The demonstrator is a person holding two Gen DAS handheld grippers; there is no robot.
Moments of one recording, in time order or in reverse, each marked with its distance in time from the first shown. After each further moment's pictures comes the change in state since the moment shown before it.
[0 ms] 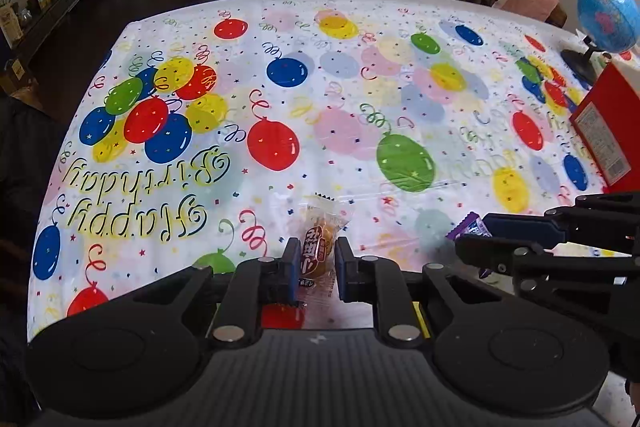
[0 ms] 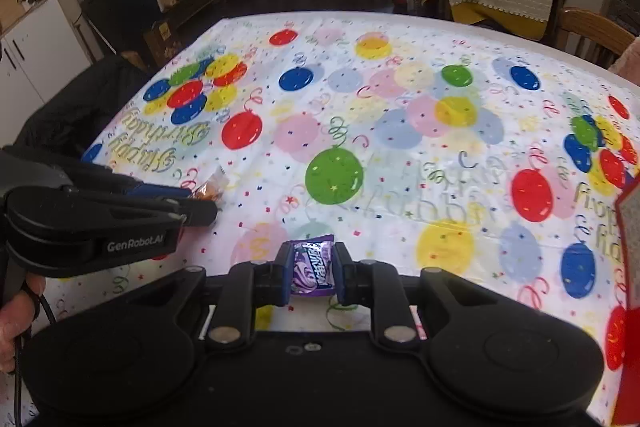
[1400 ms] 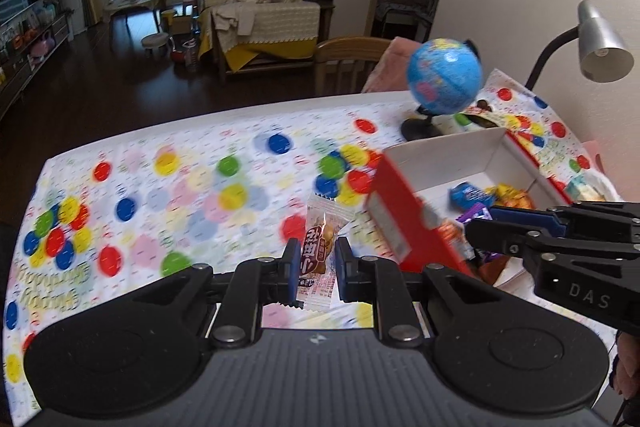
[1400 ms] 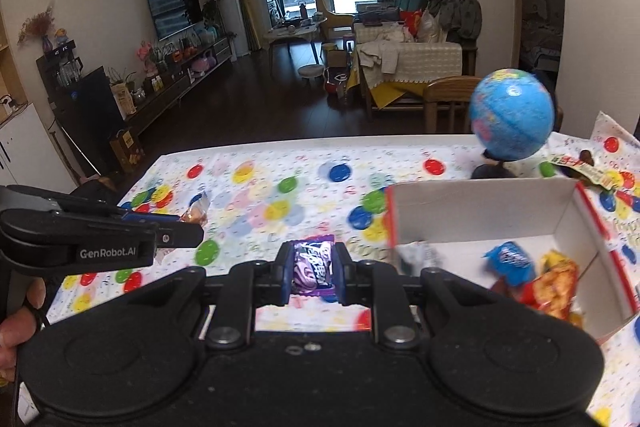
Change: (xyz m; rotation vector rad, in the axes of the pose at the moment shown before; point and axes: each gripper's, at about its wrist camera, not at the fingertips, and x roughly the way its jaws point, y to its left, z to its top) left arm -0.133 -0.214 0.044 0.114 -0.195 -0.131; right arm -0.220 -0.150 -0.026 0.127 -0.282 -0.091
